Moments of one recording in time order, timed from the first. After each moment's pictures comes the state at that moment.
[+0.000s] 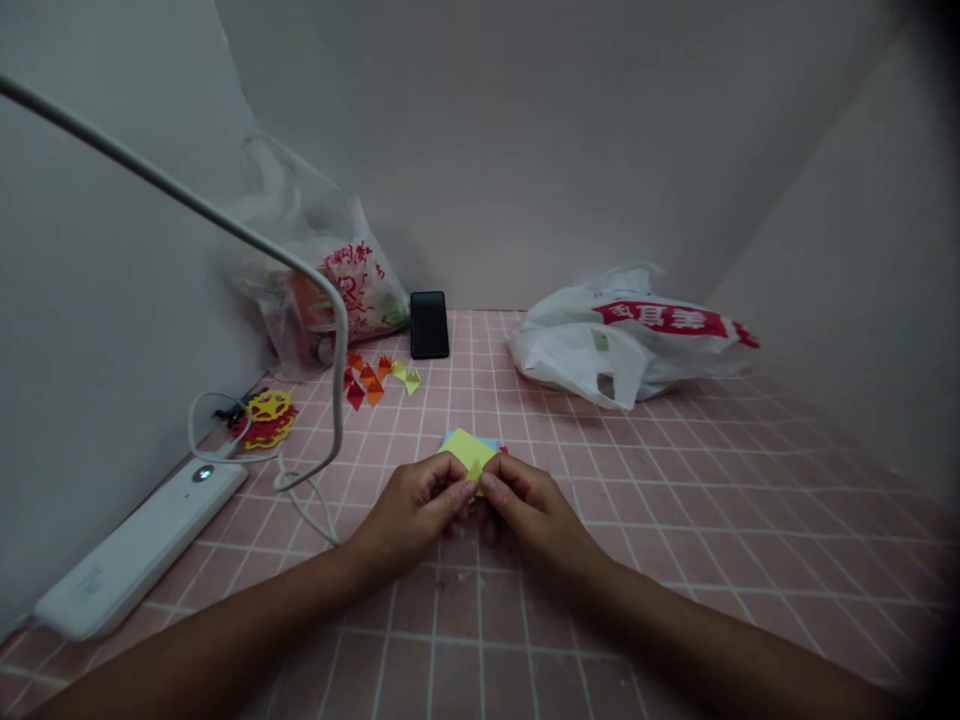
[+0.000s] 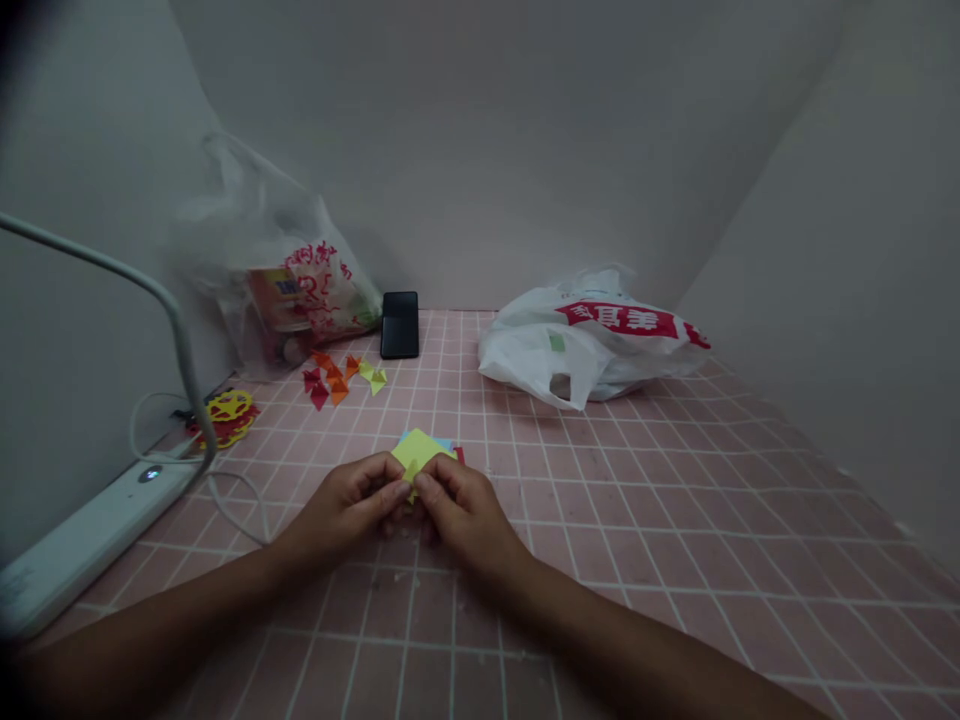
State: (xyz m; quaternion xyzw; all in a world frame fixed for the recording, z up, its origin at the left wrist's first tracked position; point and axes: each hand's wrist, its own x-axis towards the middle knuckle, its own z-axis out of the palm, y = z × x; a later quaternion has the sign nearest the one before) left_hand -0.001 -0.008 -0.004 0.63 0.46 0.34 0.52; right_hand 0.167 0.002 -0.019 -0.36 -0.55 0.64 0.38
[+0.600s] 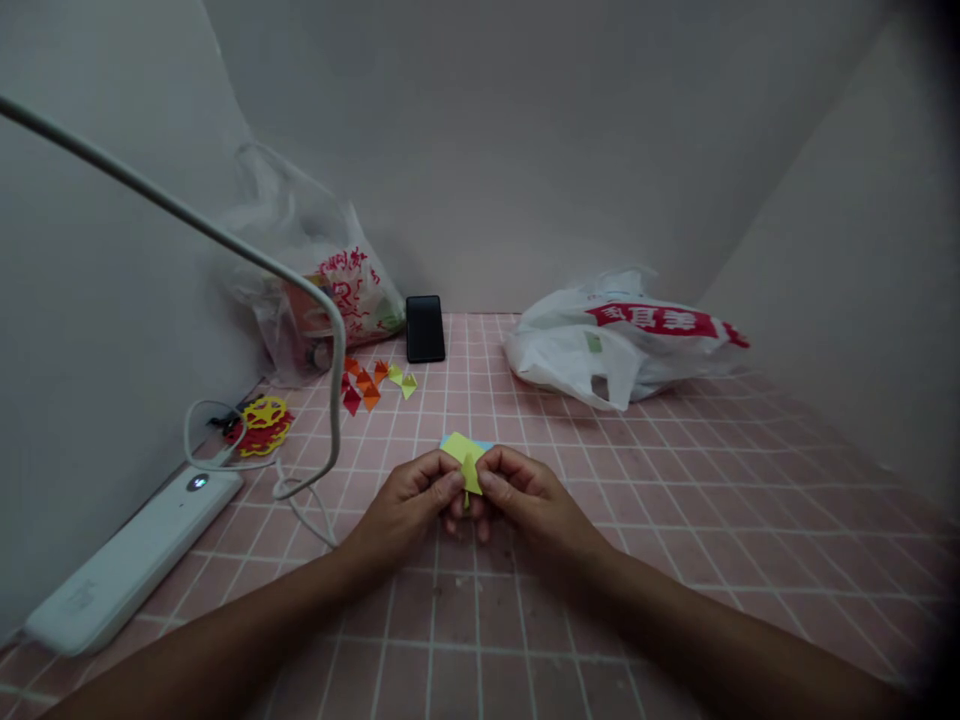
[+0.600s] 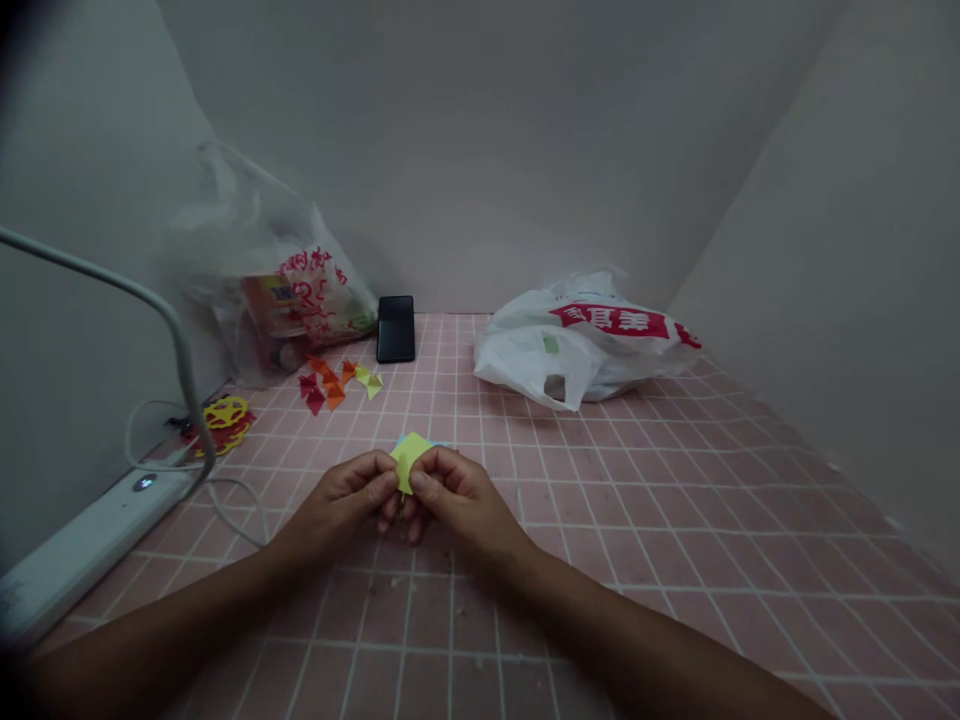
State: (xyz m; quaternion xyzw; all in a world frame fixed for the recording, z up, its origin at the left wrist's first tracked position) left_hand -0.002 -0.001 -0.010 0.53 0.38 0.42 0.63; right_hand 0.167 0.013 -0.019 -0.24 -0.48 0.73 0.42
